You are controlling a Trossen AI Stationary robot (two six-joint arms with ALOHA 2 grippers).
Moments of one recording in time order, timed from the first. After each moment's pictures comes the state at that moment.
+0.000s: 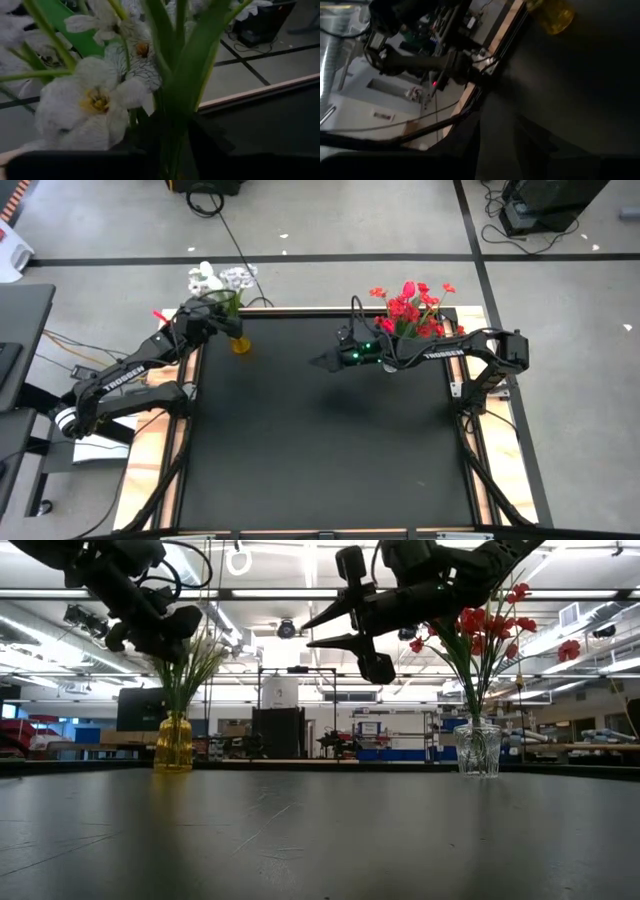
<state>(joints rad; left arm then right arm) 0.75 0.79 0.64 -0.31 -0.43 -0.28 -0.25 1.63 0.97 0.39 -0.24 1.00</state>
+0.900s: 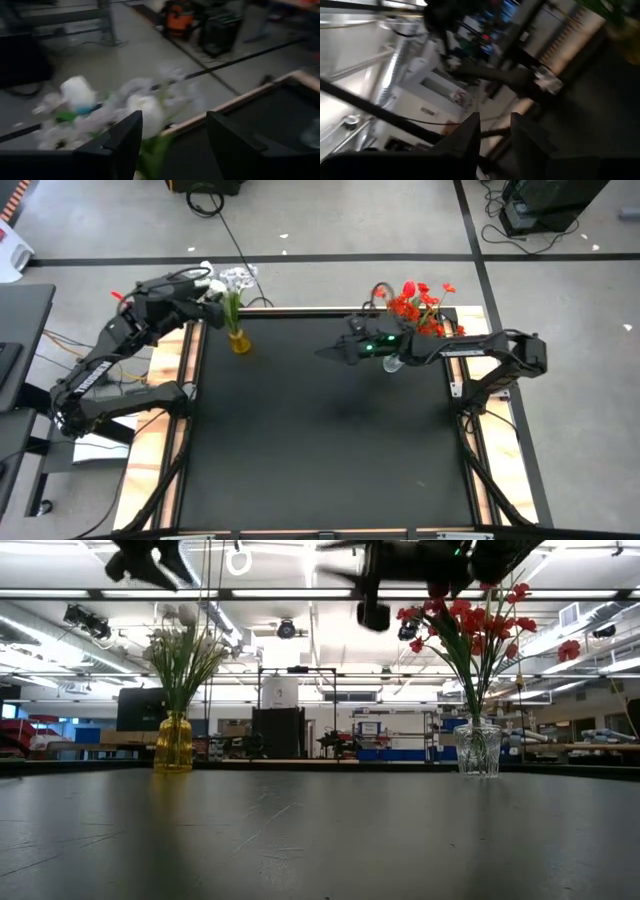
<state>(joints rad) 0.72 0.78 1.10 -0.68 -0.30 -0.18 -0.25 1.51 0.97 0.54 -0.35 1.01</state>
